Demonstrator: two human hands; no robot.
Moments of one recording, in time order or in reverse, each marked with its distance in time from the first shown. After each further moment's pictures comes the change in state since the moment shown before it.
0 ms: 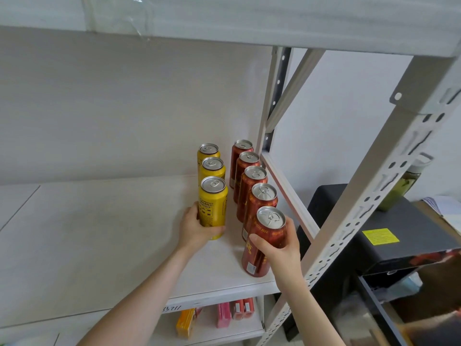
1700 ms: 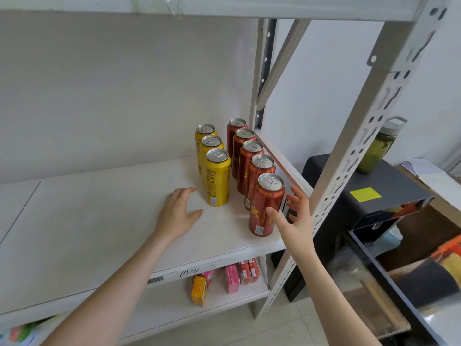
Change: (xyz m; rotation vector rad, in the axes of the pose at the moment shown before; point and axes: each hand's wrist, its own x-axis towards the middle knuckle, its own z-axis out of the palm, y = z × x) left_hand -0.024 -0.009 -0.080 0.647 -0.129 0.361; right_hand -0.046 -0.014 -0.006 -0.237 0.188 -0.045
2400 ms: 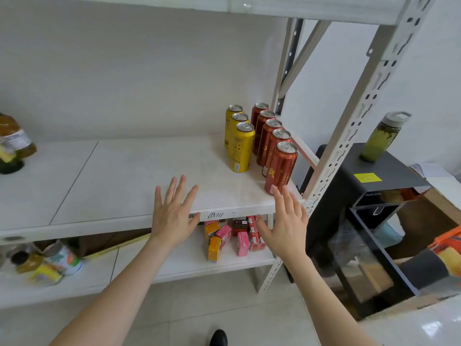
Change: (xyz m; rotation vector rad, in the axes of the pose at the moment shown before) left_hand -0.173 -0.002 -0.061 0.571 0.116 0.117; right_hand -0.128 0.001 0.012 -0.918 -0.050 -0.399
